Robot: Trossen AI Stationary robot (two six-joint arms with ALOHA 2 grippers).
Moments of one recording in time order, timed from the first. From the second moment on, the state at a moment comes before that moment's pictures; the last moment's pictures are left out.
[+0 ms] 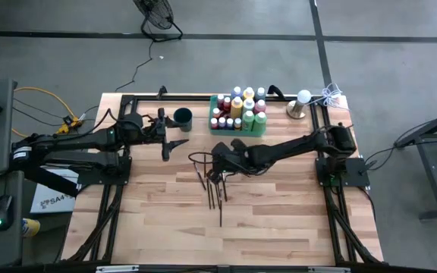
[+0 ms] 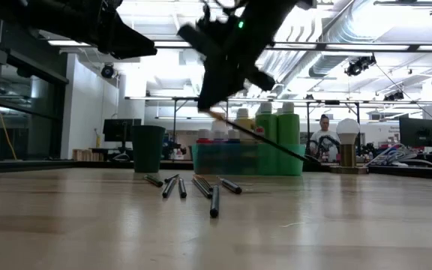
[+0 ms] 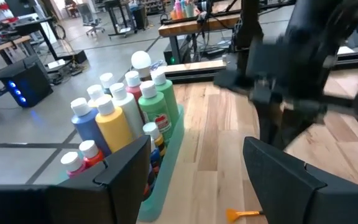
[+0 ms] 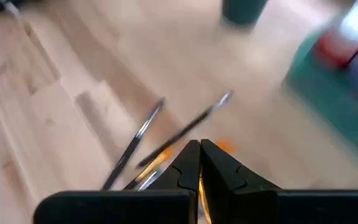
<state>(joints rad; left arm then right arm) 0.27 0.78 0.51 0.15 0.04 0.20 0.11 1.90 1.42 -0.42 0.45 0.65</state>
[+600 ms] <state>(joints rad) 0.27 0.86 0.51 0.29 0.18 0.21 0.10 1.70 1.42 0.15 0.40 0.02</state>
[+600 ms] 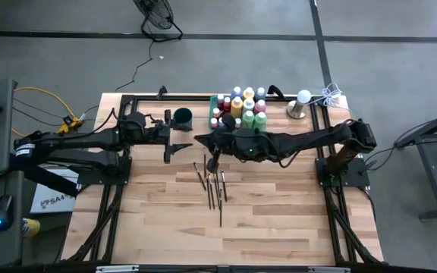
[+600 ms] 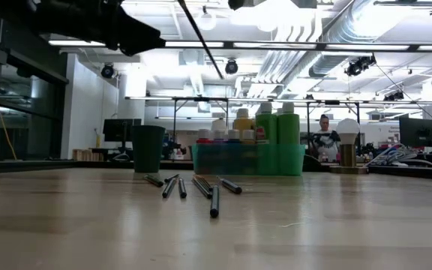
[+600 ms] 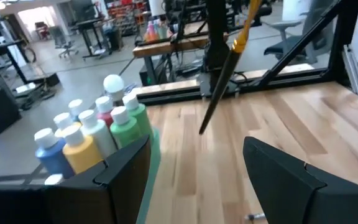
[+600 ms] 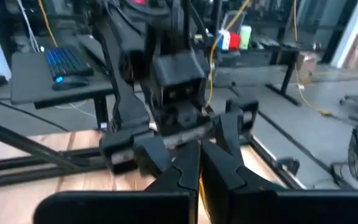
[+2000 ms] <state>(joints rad) 0.27 0.94 0.51 0.50 0.32 0.20 0.02 1.81 1.42 0.28 0.23 0.03</state>
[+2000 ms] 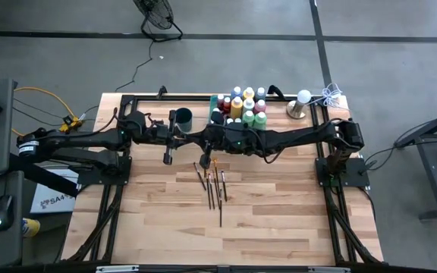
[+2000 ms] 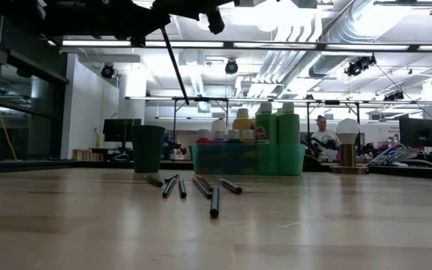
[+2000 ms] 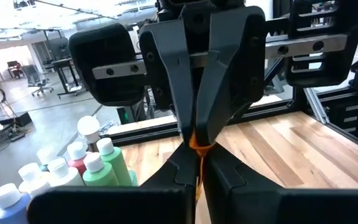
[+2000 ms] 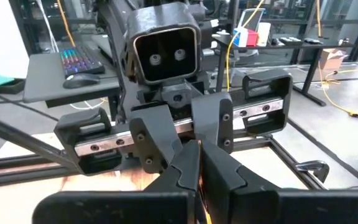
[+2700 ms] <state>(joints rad) 0.27 0.94 0.51 0.43 -0.20 0.24 0.05 1.64 1.42 -0.12 0.44 0.19</state>
